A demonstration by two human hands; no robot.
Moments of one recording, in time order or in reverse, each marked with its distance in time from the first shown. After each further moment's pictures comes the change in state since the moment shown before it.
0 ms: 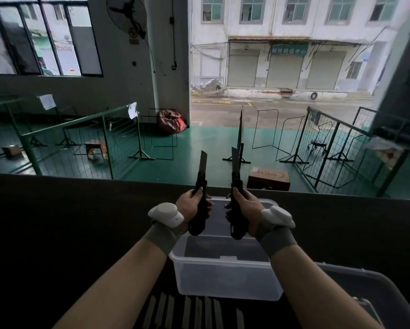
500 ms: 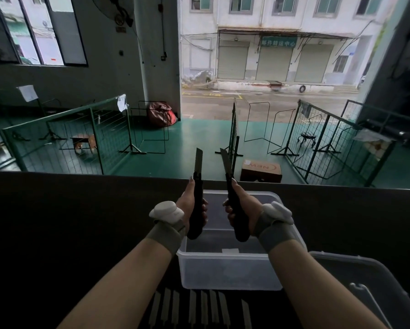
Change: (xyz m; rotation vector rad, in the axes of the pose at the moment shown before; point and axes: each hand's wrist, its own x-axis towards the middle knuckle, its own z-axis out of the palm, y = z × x) left_hand 0.004 -0.007 -0.021 -0.138 -0.021 -0.335; right_hand 0.008 0.013 0.014 -0.008 0.008 0.313
